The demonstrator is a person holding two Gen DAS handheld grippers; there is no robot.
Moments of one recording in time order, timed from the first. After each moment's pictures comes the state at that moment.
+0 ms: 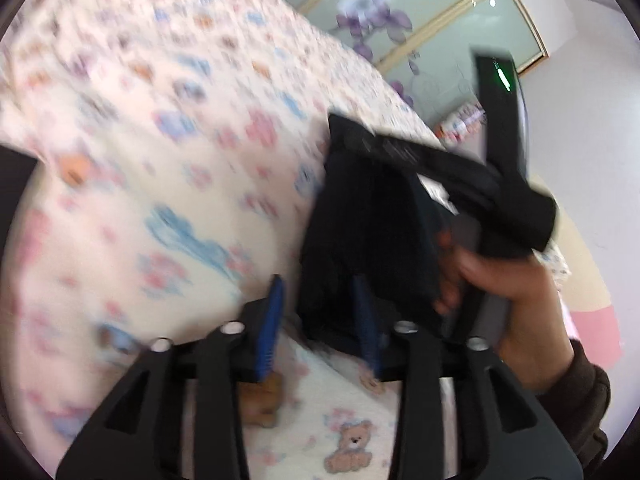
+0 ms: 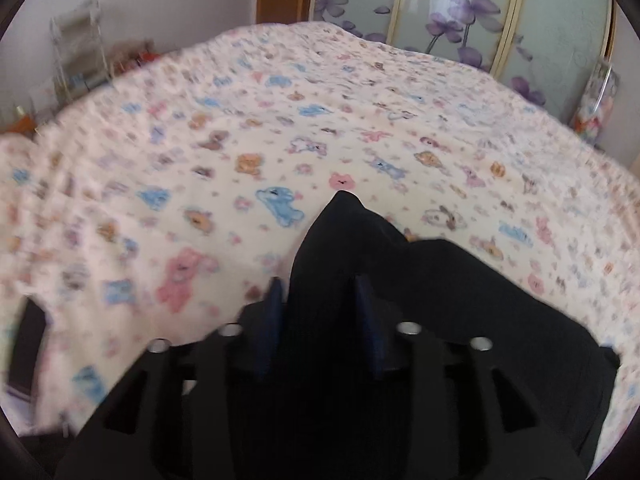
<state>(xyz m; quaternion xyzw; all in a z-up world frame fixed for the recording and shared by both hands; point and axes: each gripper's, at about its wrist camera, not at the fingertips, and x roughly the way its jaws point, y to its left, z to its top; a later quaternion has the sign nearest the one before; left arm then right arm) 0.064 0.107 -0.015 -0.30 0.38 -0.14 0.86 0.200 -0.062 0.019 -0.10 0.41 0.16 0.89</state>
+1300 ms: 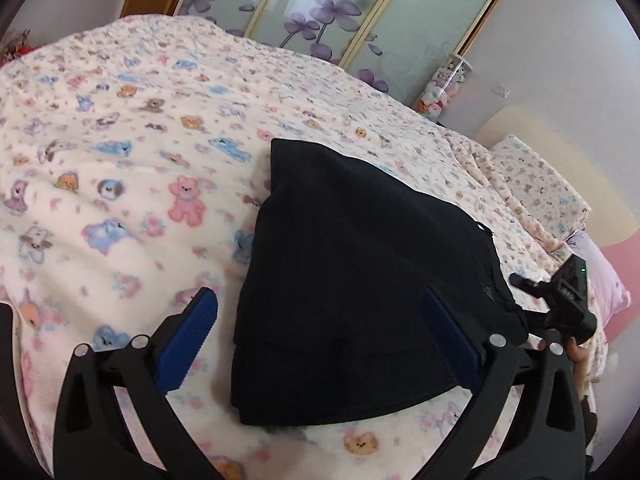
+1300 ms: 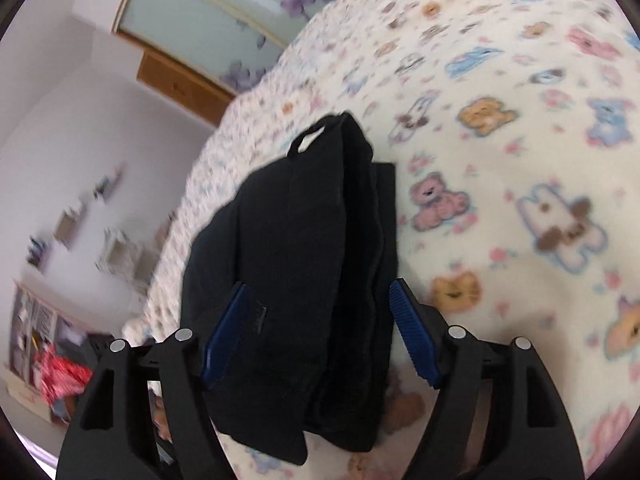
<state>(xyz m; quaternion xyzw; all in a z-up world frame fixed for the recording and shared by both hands) 0.100 0.057 0.012 -0.17 0.38 -0.18 0.89 0.121 -0.409 -0.023 0.33 0.42 0.17 0.83</state>
